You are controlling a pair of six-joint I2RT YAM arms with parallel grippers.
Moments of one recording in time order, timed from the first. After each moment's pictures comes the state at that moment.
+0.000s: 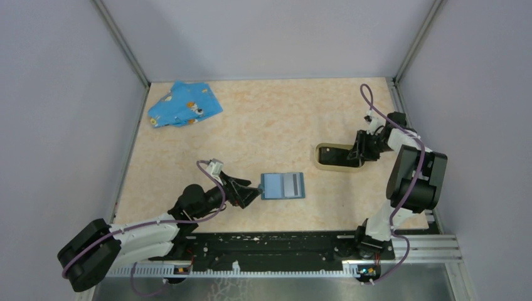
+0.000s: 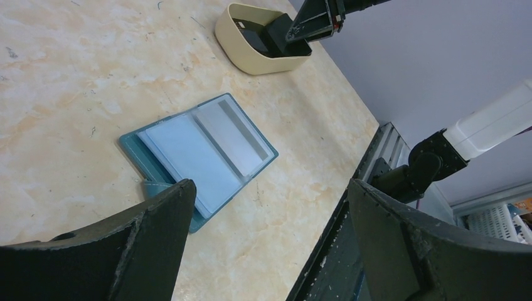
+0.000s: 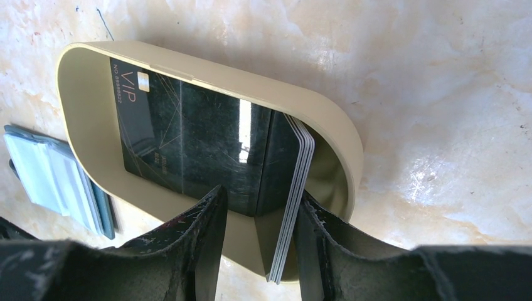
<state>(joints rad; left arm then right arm) -0.84 0.95 0.05 0.88 0.10 -0.68 -0.29 1.69 1.03 -0.60 -0.54 -0.19</state>
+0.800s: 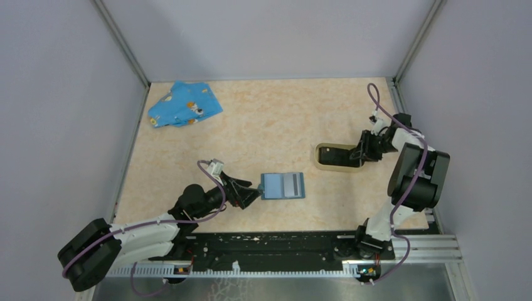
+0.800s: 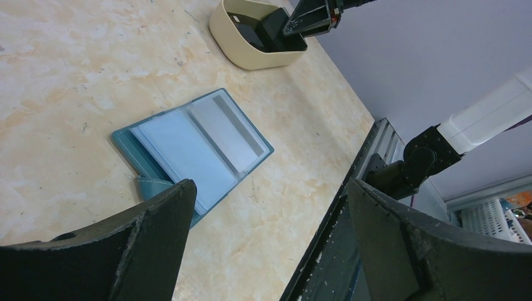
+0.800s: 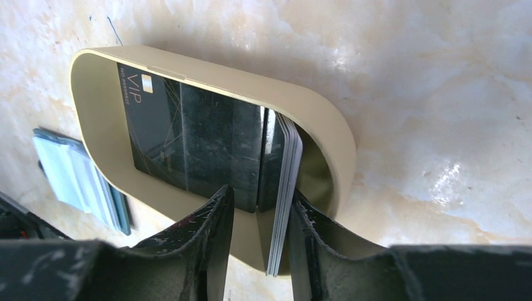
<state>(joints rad) -0.84 0.95 0.05 0.88 0.12 -0.69 -0.32 1.71 1.05 -0.62 -0.59 -0.17</state>
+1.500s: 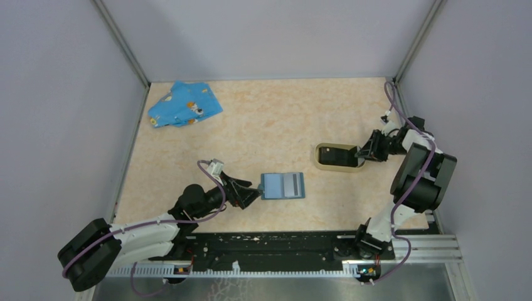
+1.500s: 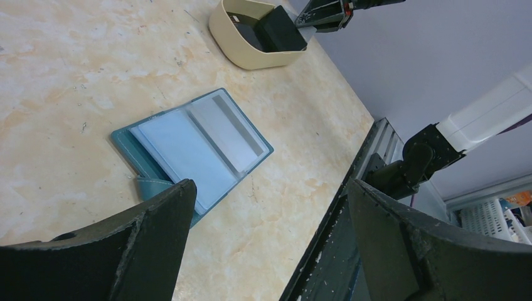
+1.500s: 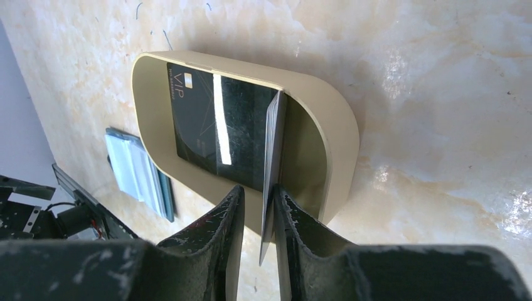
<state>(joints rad) -0.84 0.95 0.05 0.88 0.12 -0.69 -0.45 1.72 1.07 -0.68 -0.78 -0.17</state>
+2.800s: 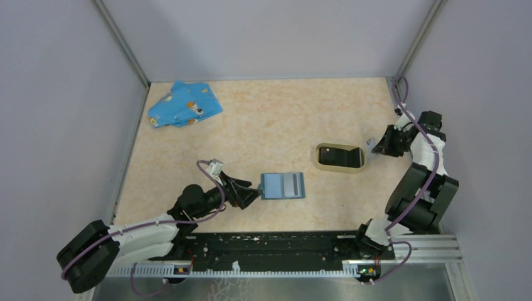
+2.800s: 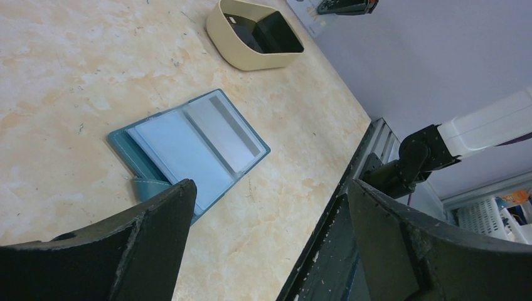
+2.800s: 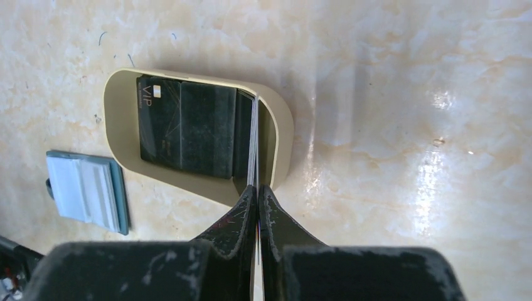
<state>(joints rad) -0.84 0.93 0.05 0.87 0.12 -0.69 -0.50 1.54 1.08 -0.70 -0.63 -0.23</state>
